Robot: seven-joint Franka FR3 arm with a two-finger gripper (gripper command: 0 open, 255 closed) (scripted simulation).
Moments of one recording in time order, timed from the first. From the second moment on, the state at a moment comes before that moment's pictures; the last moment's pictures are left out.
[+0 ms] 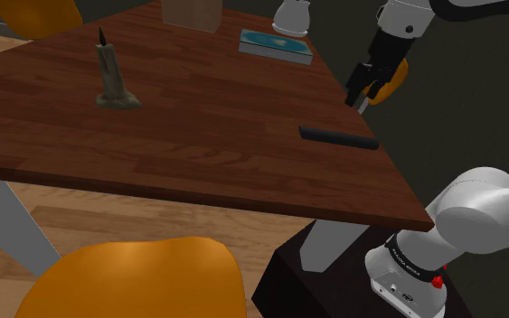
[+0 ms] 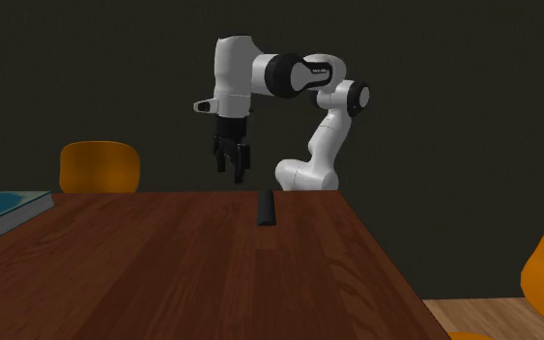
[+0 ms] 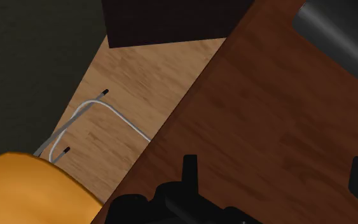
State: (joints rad) arm 0.00 -0.78 0.07 -2.42 -0.03 1.68 0.13
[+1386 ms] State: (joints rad) arm 0.27 -0.77 0.17 -2.53 0.04 1.81 -0.42
